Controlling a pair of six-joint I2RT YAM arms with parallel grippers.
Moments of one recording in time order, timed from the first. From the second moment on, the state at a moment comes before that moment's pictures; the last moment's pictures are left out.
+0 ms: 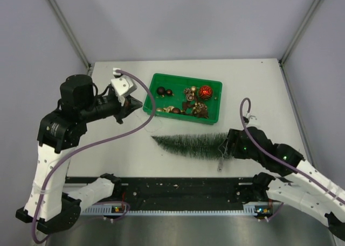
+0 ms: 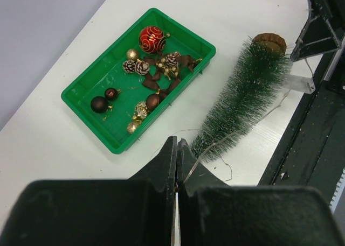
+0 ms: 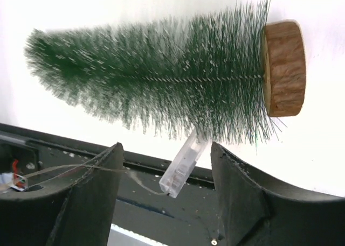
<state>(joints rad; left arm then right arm) -0.39 1.03 1.67 -1.05 0.54 0.37 0.84 0.62 0.69 -0.87 0.23 0.85</state>
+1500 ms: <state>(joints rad) -0.39 0.98 1.68 -1.04 0.53 0.37 0.57 1.01 0.65 -0.77 0.41 0.84</state>
